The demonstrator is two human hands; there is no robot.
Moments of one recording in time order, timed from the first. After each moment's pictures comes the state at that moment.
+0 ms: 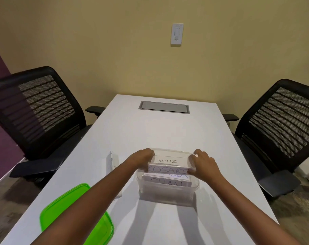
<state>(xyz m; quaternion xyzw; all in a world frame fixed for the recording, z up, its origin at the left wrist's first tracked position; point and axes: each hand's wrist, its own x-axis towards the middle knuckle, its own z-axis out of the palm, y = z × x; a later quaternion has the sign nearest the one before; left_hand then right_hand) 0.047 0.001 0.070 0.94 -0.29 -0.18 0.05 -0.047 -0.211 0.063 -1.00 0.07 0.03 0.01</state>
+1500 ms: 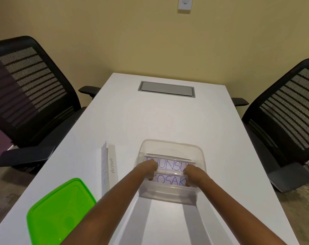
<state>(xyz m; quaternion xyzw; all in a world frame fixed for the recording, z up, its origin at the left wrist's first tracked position) 0.075 -0.027 -0.038 0.91 -0.28 -0.31 0.01 0.004 -0.206 -0.035 -0.96 0.04 0.27 0.05</state>
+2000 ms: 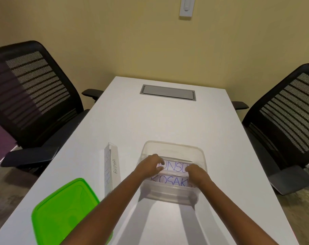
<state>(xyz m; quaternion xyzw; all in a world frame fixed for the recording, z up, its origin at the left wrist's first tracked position) 0.059 -0.013 -0.013 0.92 -0.27 -0.18 0.21 -0.004 -0.197 -0.021 -0.97 0.10 0.21 0.10</state>
